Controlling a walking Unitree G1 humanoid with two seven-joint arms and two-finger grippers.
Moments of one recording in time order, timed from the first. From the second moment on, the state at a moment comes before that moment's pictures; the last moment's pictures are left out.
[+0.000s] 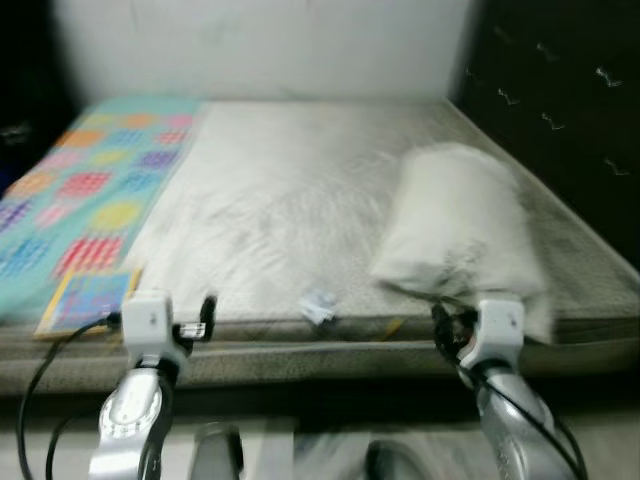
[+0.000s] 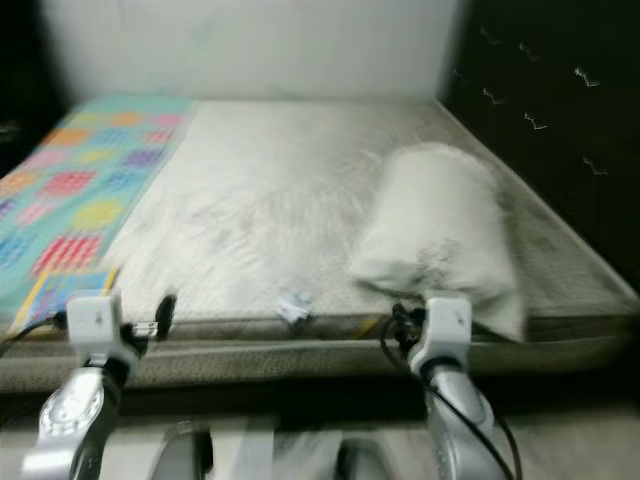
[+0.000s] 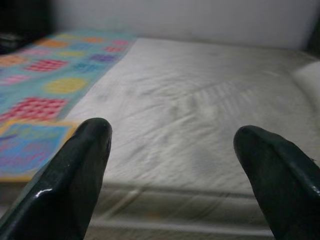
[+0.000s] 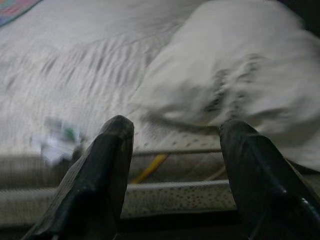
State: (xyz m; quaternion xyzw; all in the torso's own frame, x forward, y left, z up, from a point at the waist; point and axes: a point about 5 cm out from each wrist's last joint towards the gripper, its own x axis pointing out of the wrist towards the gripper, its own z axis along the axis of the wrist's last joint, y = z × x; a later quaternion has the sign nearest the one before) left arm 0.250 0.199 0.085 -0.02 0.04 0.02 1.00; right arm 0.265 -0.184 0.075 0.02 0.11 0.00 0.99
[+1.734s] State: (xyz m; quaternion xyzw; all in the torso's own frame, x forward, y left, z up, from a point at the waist) left arm 0.243 0.202 0.067 -0.05 0.08 0.03 0.99; right arm 0.266 -0.169 0.071 -0.01 0.11 0.05 0.99
